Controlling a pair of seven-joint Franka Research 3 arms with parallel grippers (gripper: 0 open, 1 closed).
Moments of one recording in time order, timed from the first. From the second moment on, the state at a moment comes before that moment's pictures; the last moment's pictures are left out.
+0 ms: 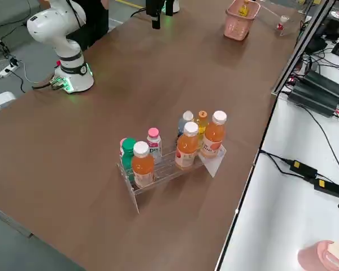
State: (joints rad) left arm -0.01 0.25 -0.03 -1.80 -0.09 2.06 -0.12; right arm -0.13 -0.03 0.02 -1.45 0.00 1.48 -0.19
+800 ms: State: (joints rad) left arm 0.00 0.19 -0.07 -2.02 -0.09 2.26 -0.17; right arm -0.13 -0.03 0.02 -1.45 0.00 1.48 -0.19
